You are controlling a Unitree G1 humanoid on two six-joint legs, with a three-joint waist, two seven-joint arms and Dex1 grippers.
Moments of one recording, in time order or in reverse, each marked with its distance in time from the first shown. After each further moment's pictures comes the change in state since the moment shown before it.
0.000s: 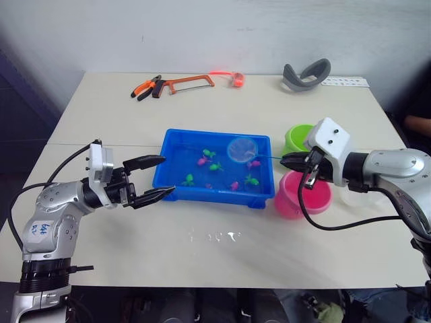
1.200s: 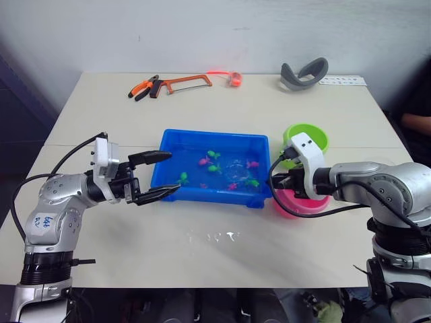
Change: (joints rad) left arm -0.079 0.023 -0.061 0.031 0.018 -0.022 -0.022; right arm -0.121 0.300 -0.103 0.040 0.137 0.666 -0.357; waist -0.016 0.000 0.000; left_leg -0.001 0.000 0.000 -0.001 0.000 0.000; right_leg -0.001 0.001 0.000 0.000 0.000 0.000
